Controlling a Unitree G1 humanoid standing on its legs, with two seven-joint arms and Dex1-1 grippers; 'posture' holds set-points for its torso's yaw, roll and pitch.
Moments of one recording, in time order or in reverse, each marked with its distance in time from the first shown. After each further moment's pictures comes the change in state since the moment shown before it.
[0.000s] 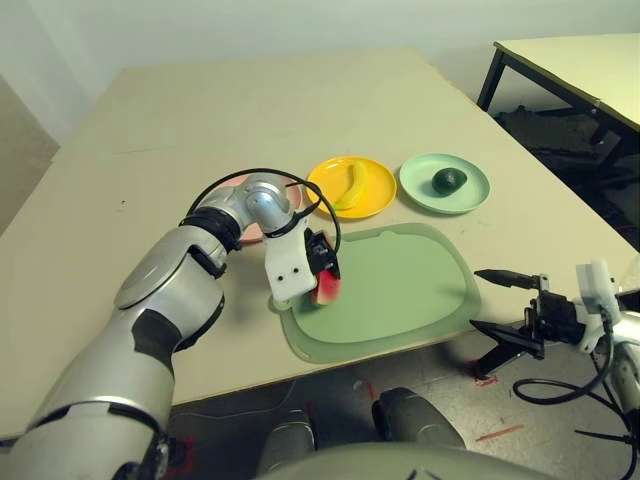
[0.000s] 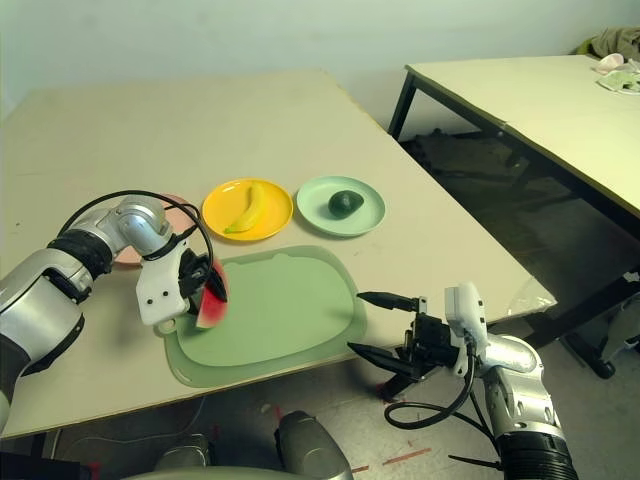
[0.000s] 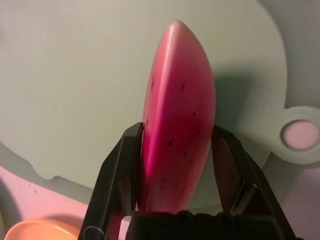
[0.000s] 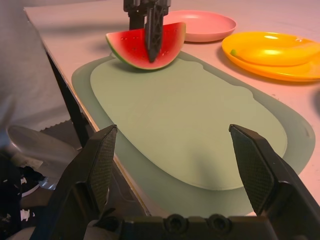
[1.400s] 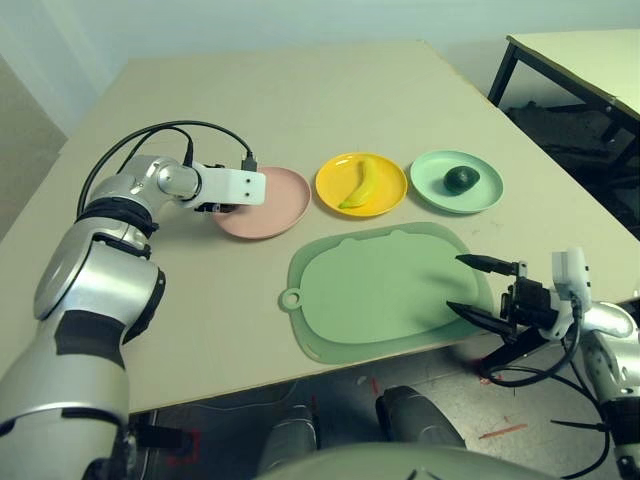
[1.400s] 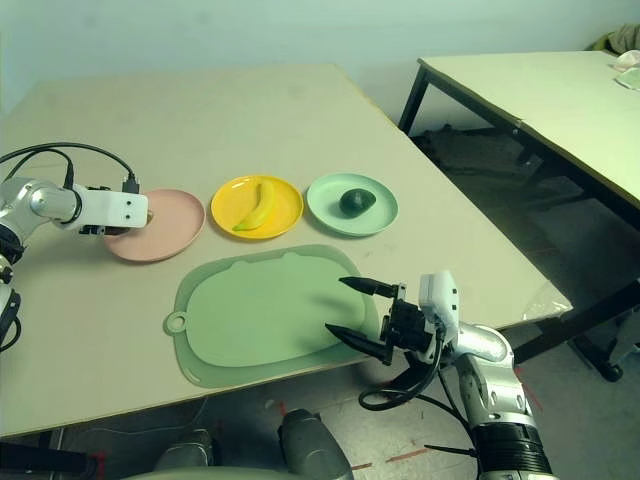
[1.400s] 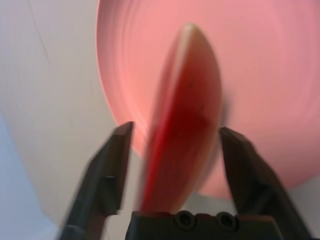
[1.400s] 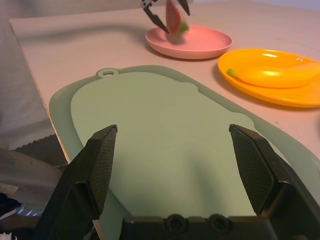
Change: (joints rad) left arm -0.028 0.223 0.273 0.217 0.464 0.722 0.742; right arm -0.039 0.068 0.043 -0.069 -0.032 0.023 -0.134
